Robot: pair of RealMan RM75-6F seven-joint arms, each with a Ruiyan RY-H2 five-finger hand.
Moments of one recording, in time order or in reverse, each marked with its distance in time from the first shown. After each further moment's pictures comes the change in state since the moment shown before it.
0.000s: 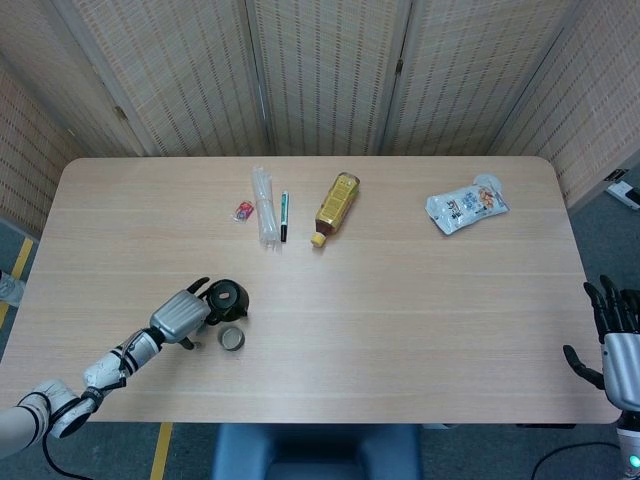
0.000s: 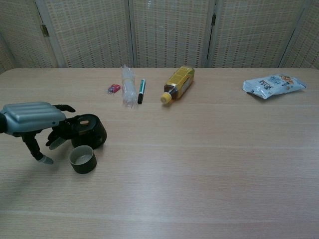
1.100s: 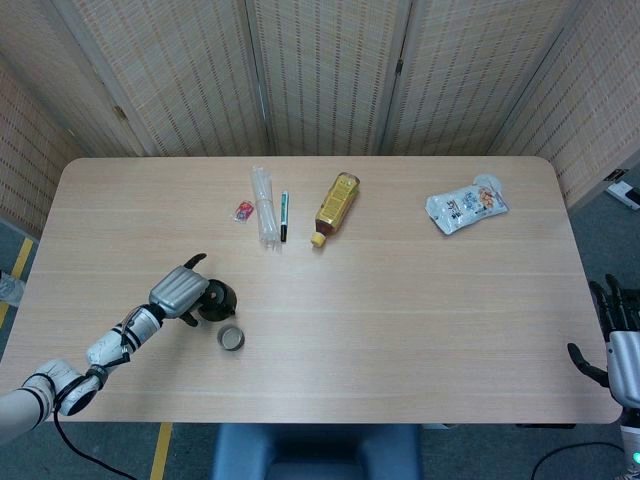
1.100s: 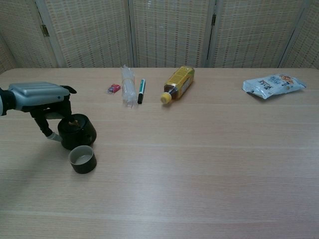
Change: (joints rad) left arm -0.056 0.019 -0.069 0.020 -0.070 -0.055 -0.112; right arm 0.004 -0.010 0.010 0.036 0.023 -0.013 0.031
